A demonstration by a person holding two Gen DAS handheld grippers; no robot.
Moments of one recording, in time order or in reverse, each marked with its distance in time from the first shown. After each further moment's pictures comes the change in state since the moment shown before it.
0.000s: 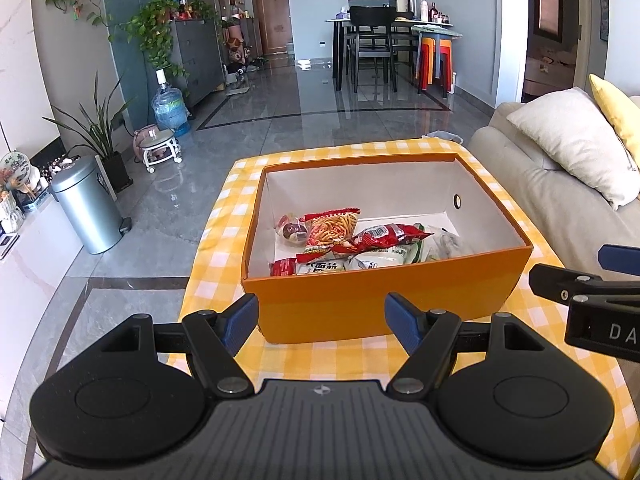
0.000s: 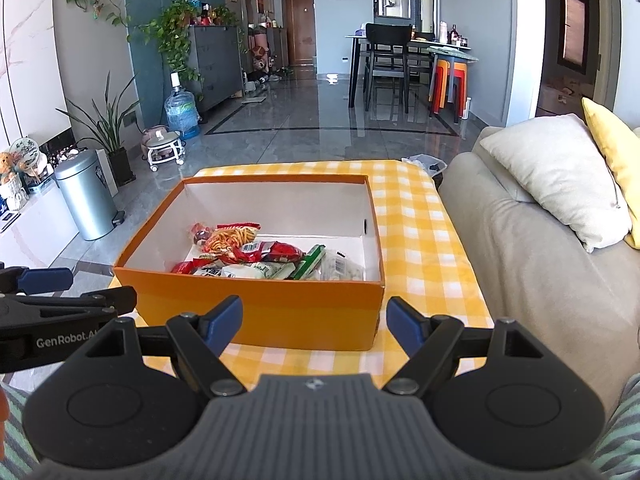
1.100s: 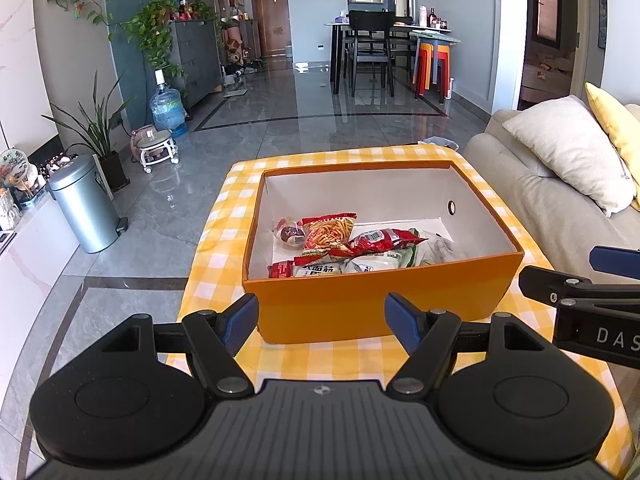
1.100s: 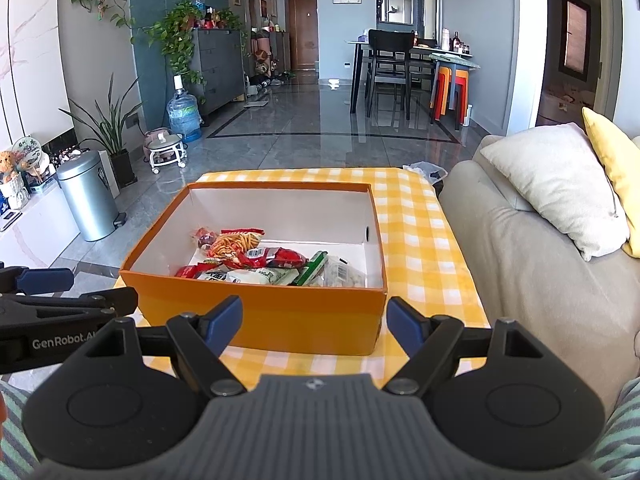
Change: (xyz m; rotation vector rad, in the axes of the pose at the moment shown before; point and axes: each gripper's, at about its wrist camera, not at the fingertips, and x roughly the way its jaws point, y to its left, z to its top) left arm -0.006 0.000 0.003 -0.010 -0.010 -0.012; right arm -0.011 0.005 0.000 -0.017 -0.017 0.000
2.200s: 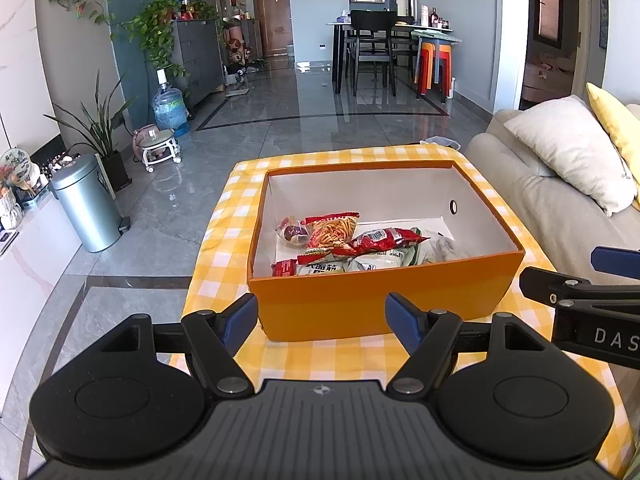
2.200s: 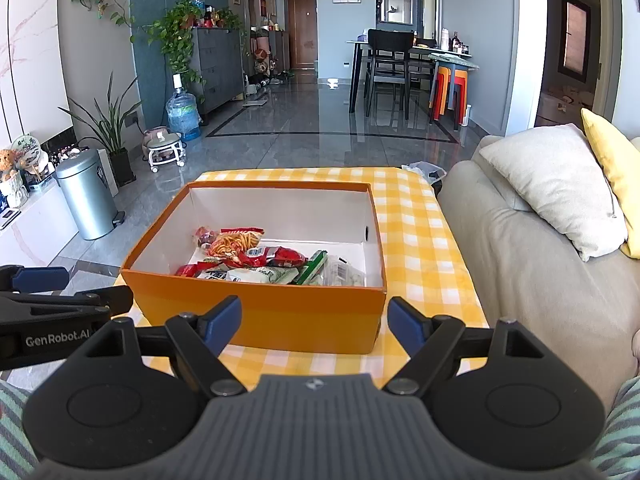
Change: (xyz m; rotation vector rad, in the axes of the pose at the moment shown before) left arm -0.002 0.000 -0.001 -0.004 0.002 0.007; right arm -0.002 0.004 0.002 -0.002 0.005 -0.006
